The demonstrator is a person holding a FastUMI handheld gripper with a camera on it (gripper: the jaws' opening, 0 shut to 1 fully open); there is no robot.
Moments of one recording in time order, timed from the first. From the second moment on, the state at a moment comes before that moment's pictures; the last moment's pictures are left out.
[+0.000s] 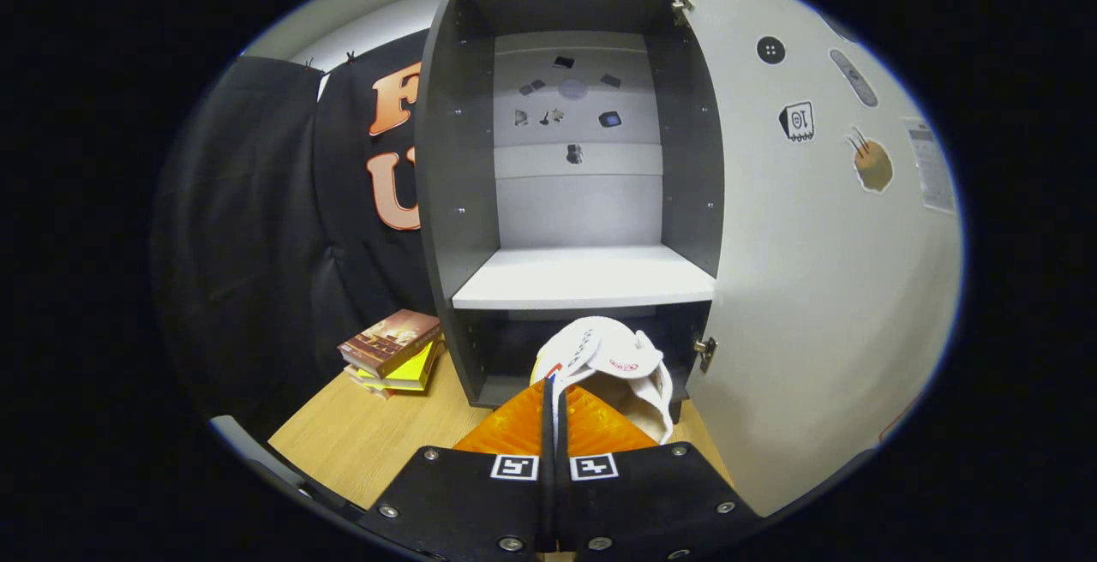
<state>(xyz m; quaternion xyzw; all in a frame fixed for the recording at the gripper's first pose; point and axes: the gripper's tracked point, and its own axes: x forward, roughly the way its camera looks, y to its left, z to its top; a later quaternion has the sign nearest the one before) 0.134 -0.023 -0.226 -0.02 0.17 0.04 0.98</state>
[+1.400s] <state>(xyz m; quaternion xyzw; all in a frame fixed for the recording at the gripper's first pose) 0.370 -0.008 -0.177 -0.04 0.13 0.04 0.99</state>
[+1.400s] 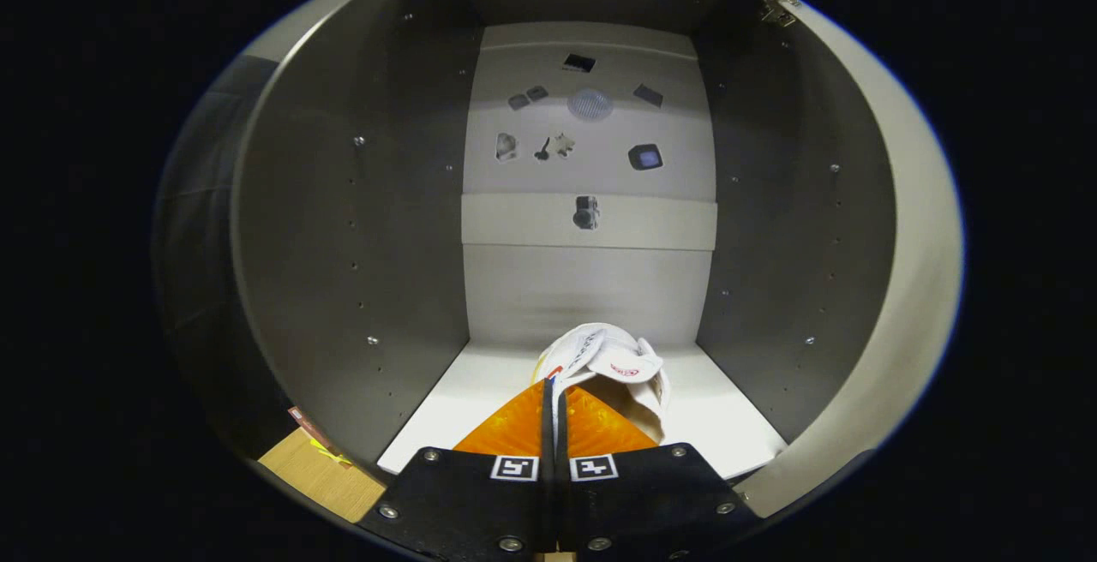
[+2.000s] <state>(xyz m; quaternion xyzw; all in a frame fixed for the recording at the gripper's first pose) 0.408 0.000 -0.207 -0.06 0.15 0.02 0.99</state>
